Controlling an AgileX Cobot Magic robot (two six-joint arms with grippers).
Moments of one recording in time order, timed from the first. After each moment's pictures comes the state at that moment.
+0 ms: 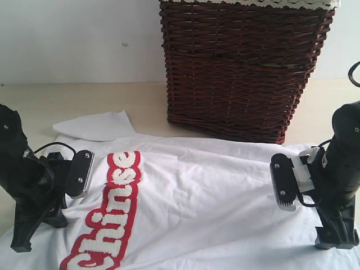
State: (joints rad) left arm -0.33 1.84 -0.83 -0.22 0.59 1.44; right arm 0.12 1.77 -0.76 -0.14 0.60 -1.07
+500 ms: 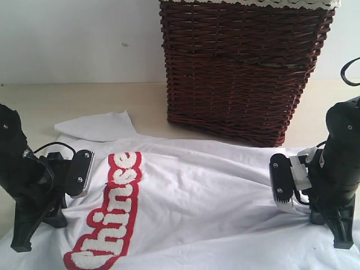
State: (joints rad) left arm -0.33 1.84 -0.83 -0.22 0.59 1.44; right arm 0.12 1.78 -0.79 -0.15 0.66 -1.01
